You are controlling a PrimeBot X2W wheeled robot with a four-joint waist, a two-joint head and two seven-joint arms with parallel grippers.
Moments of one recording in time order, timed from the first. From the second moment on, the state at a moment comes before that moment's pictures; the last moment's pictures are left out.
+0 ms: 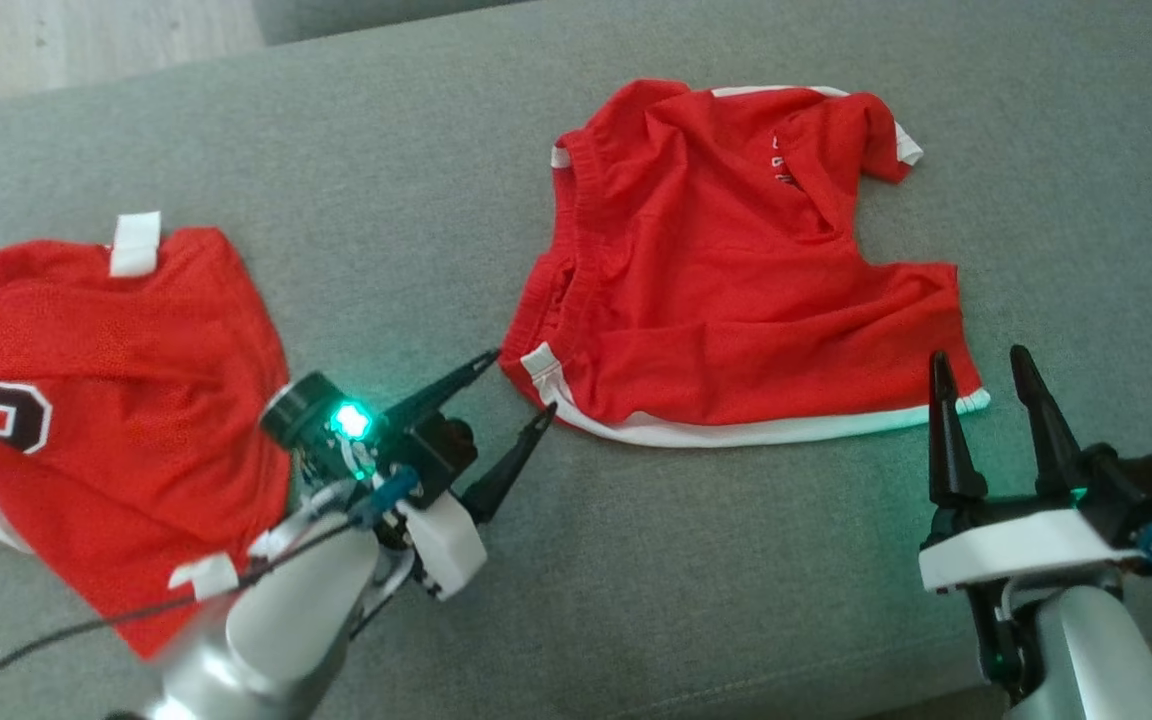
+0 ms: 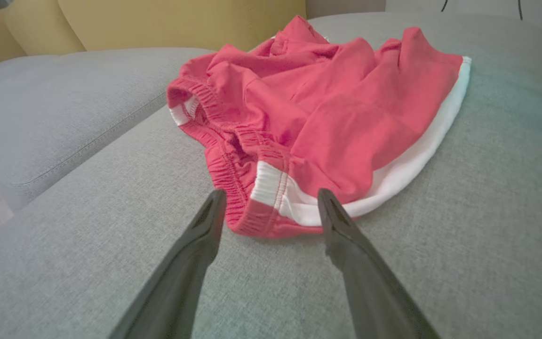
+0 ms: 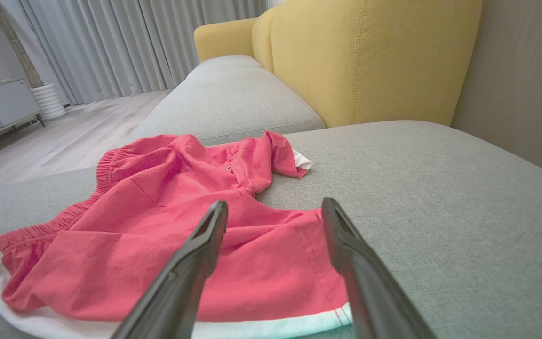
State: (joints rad) left arm -0.53 0.24 -0.75 0.56 -0.13 -0.13 -0.15; right arm -0.10 -0.05 -0.01 0.26 0.14 0.13 -0.25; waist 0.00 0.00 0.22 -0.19
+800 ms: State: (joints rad) left arm -0.70 0.27 -0.98 0.68 -0.31 -0.13 -0.18; right arm -0.11 -0.04 -0.04 0.34 0.13 0.13 -0.25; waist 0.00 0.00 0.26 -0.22
